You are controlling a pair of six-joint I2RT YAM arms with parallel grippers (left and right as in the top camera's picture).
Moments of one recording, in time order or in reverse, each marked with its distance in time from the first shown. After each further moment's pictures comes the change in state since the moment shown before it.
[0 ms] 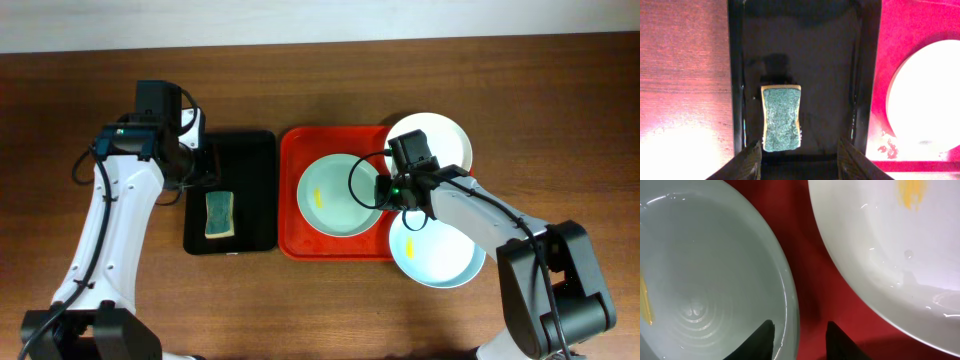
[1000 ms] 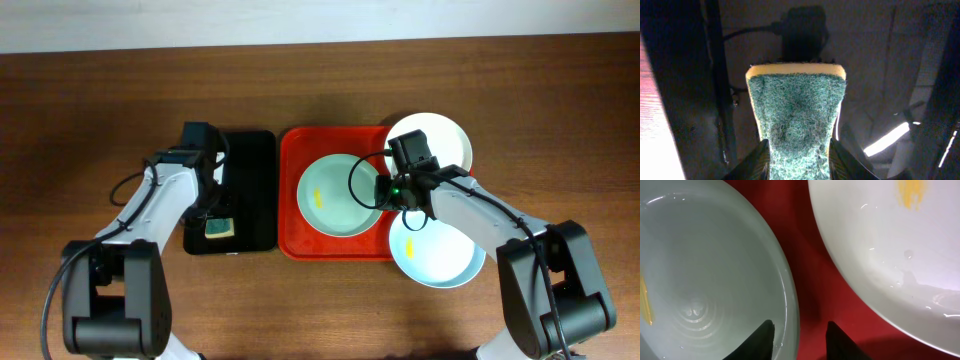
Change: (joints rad) left arm -0.055 0.166 -0.282 0.242 -0.127 -0.014; right arm 0.000 0.000 0.000 0.000 0.000 0.000
